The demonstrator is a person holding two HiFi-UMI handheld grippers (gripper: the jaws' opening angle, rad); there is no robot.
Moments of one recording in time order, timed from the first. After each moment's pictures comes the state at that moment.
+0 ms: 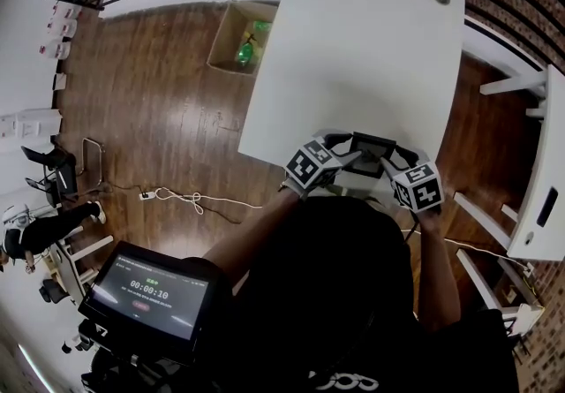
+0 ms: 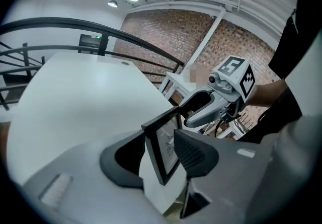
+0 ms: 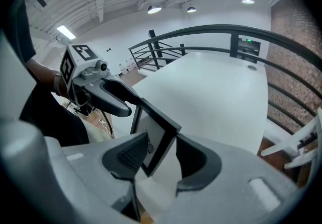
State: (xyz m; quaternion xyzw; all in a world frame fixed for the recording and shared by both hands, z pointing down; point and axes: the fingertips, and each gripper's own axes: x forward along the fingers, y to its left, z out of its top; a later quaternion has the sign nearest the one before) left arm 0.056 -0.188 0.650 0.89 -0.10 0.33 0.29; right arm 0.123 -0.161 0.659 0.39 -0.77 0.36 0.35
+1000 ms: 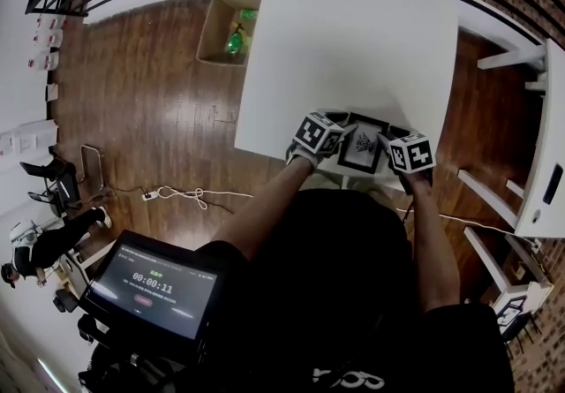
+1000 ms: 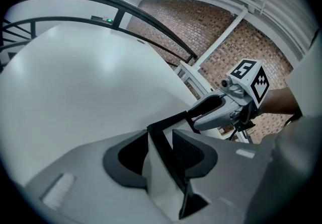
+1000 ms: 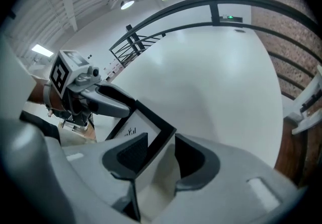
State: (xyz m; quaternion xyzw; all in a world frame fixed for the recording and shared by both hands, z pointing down) left arm 0.051 -0.199 0.731 0.85 -0.11 0.38 0.35; right arm 0.124 -0.155 0.736 0.41 -0.71 0.47 0.33
